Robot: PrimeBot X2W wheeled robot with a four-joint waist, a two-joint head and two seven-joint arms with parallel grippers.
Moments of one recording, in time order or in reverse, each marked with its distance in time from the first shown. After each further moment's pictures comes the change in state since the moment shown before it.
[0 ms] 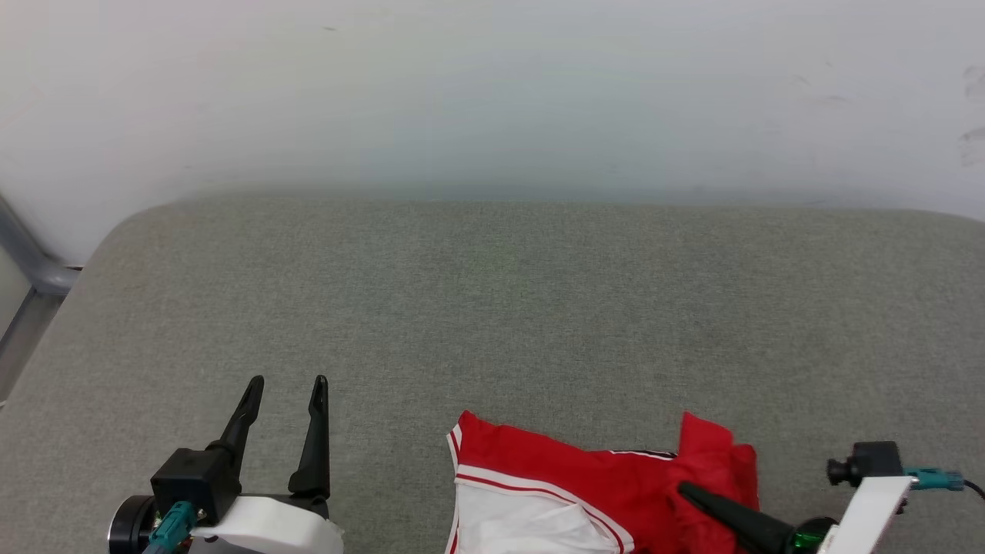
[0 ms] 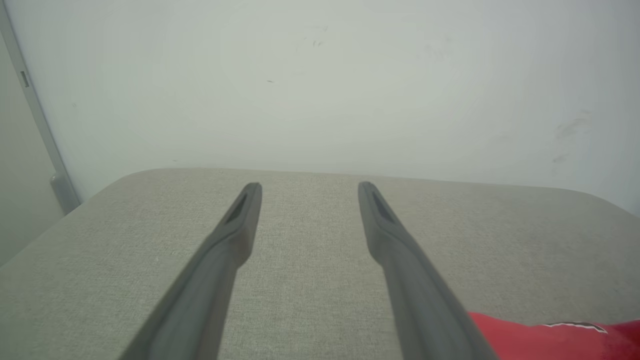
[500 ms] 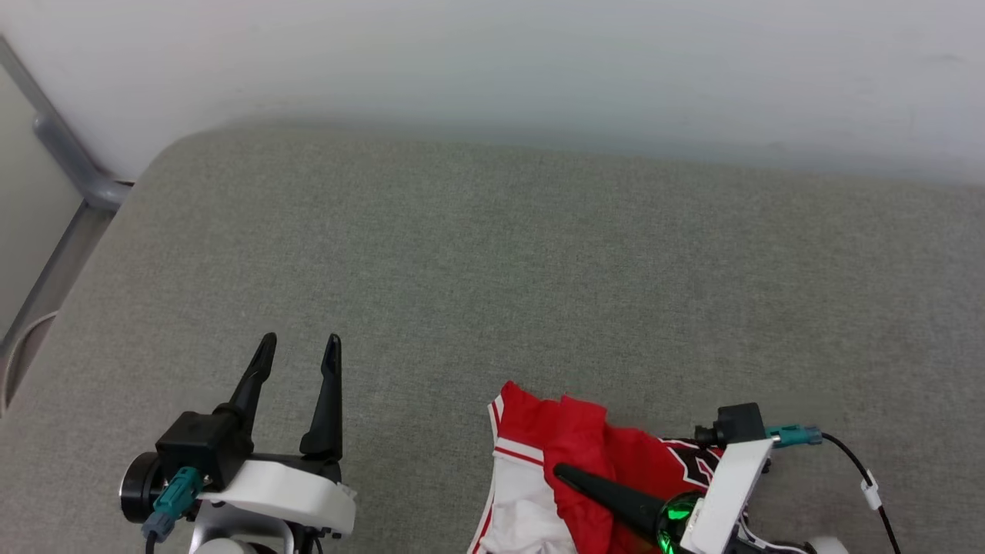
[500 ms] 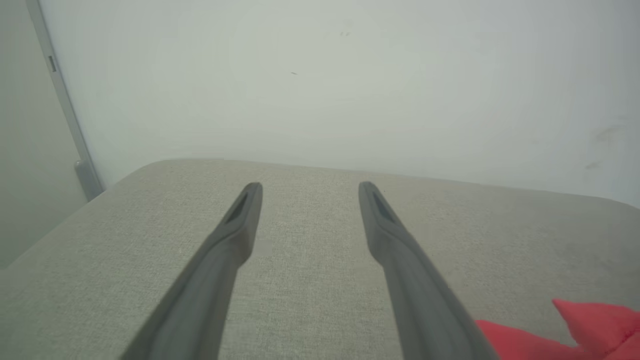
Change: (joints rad) left arm -0.080 -0.019 -0.013 0.008 0.002 -0.029 -0.005; right arm -0.125 0.004 0.405 0.083 0.123 0.000 -0.238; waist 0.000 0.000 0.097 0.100
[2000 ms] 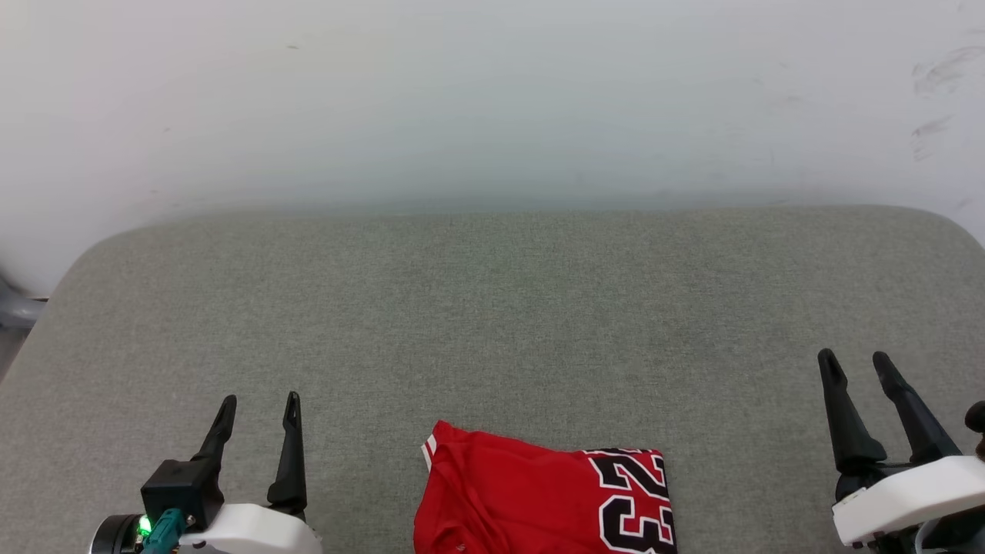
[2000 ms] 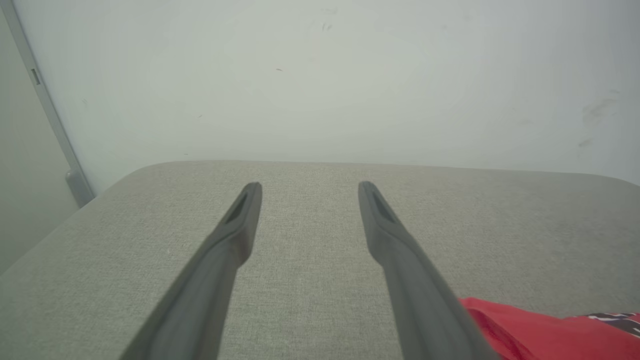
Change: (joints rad) left arm 0.085 -0.005 0.060 0.103 0.032 0.028 -0.021; right arm 0.112 -0.079 -0.327 -0.253 -0.962 0.000 -0.642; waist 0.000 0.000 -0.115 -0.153
